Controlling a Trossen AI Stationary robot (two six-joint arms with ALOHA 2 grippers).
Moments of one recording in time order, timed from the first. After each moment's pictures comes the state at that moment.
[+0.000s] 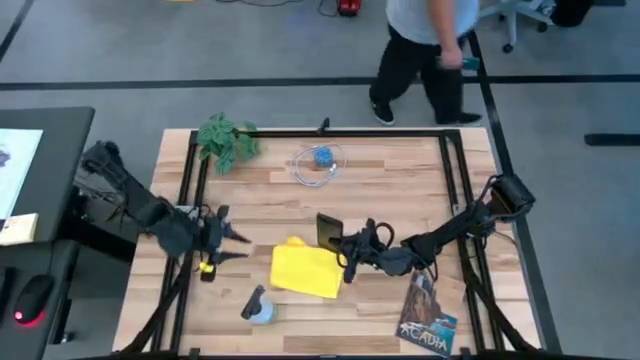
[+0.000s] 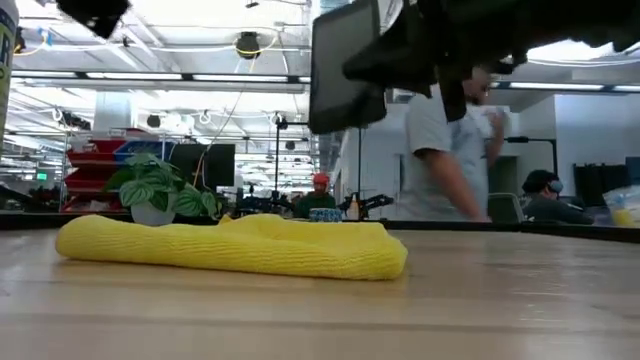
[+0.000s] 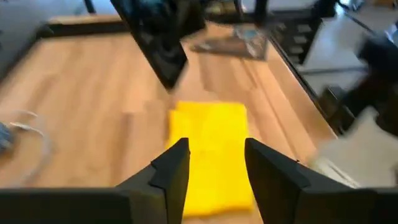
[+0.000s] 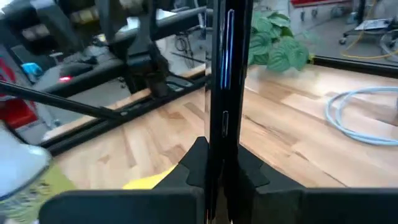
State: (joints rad) left arm -0.81 0.75 0.64 -0.49 -0.60 -0.38; right arm 0.46 1.72 0.76 0.80 0.85 0.44
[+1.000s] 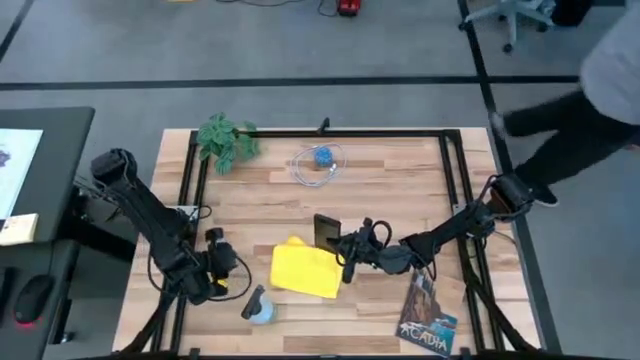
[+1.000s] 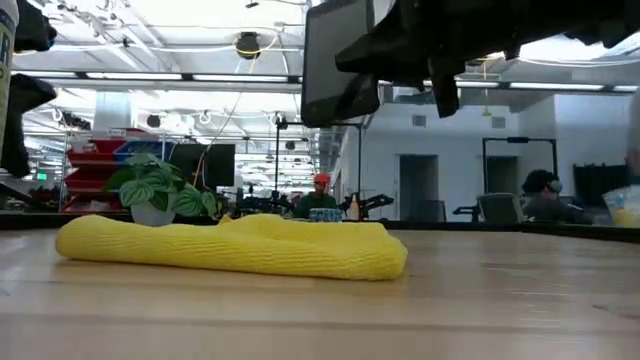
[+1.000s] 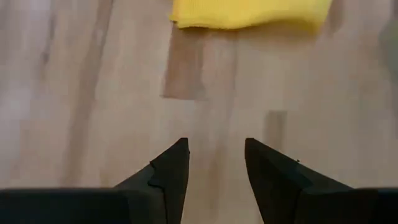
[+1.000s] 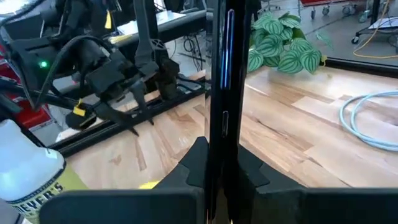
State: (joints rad) left arm -0.93 1.21 0.64 -0.85 -0.57 -0.91; right arm 0.43 1.72 0.77 0.78 0.81 0.46
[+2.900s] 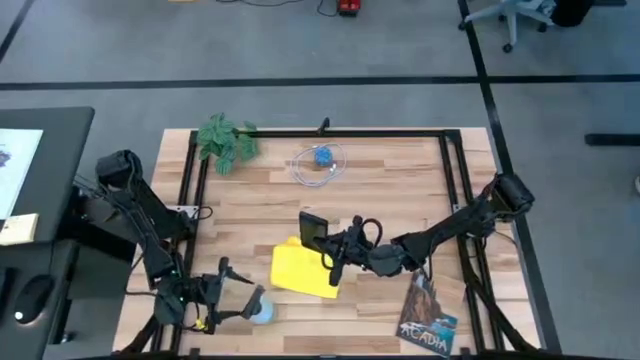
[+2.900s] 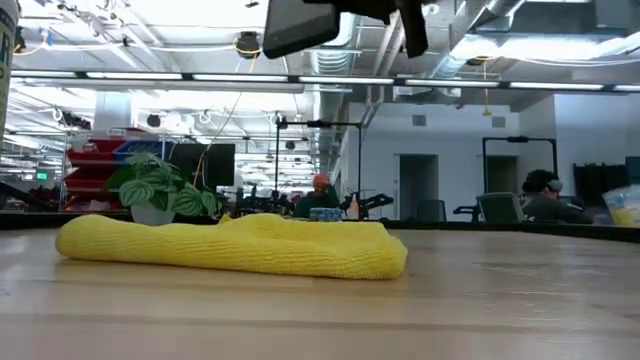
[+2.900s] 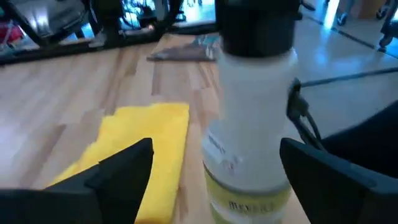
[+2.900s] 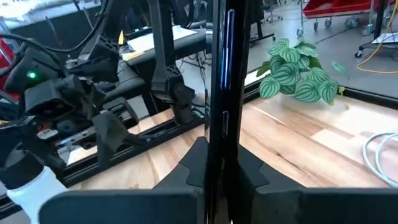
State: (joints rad) left arm -1.13 1.24 0.51 0.23 -0.97 -0.38; right arm 0.44 1.72 1.04 0.55 0.81 0.38
